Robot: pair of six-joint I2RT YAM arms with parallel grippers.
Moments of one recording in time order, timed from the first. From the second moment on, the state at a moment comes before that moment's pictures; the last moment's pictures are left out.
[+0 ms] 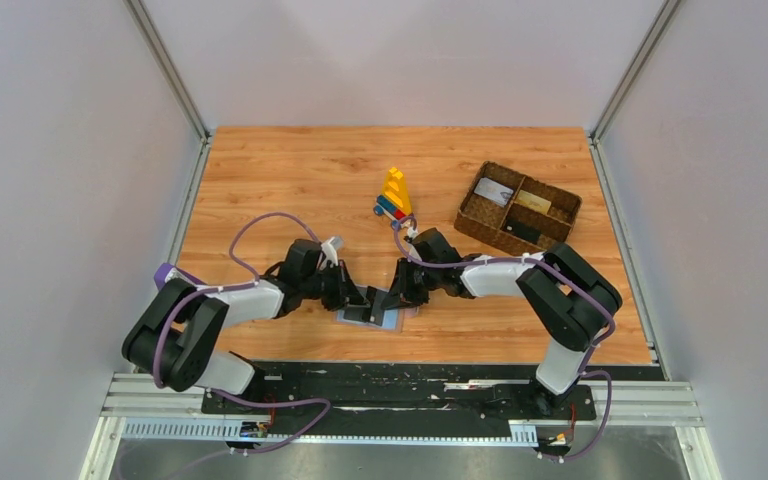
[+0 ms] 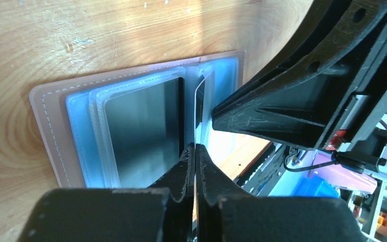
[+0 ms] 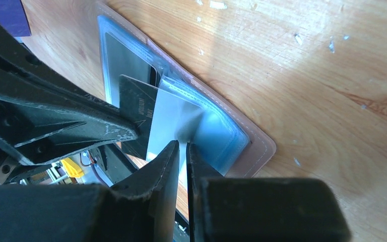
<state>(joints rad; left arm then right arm) -0.49 1.43 0.44 0.21 0.55 -0.76 0.74 1.76 0.80 0.09 -0.45 0.85</state>
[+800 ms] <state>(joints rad) -0.50 1.08 0.70 -0.25 0.54 -0.56 0.63 1.35 0.88 -0.09 -0.66 0.37</state>
